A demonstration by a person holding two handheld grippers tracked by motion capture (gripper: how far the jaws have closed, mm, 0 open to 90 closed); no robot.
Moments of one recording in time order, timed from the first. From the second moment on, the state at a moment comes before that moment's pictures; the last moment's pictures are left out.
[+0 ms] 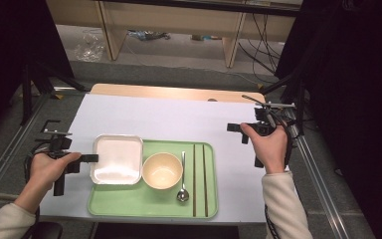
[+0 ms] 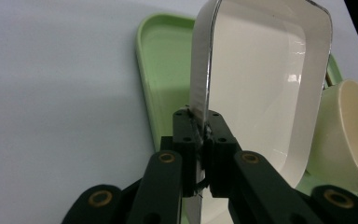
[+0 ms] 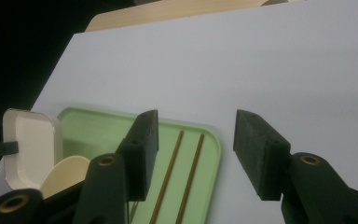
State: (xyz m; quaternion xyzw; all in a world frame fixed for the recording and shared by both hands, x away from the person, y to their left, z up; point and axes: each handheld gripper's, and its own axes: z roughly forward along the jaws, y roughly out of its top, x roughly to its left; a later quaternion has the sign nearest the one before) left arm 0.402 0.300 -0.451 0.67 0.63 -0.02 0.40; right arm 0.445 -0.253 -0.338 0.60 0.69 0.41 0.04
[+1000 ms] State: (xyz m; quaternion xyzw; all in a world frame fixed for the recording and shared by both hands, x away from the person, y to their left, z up) left arm 0.421 0.287 -0.468 0.68 0.63 -0.05 0.37; right arm 0.449 -0.248 -0.346 0.58 0.71 0.40 0.05
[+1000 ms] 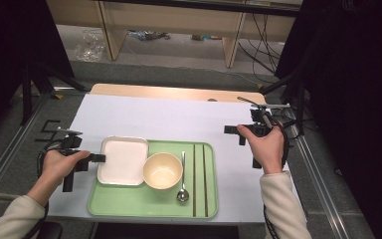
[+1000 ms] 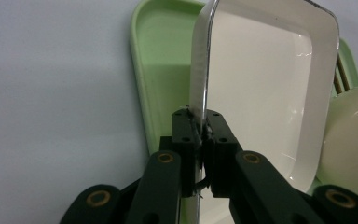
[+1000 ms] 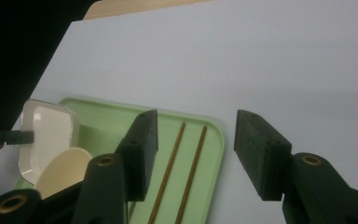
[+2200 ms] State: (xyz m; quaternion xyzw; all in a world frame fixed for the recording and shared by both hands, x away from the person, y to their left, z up) left arm 0.382 0.278 -0.436 0.70 0.49 0.23 0.47; right arm 0.445 -0.248 -0.352 0.58 0.71 0.40 0.05
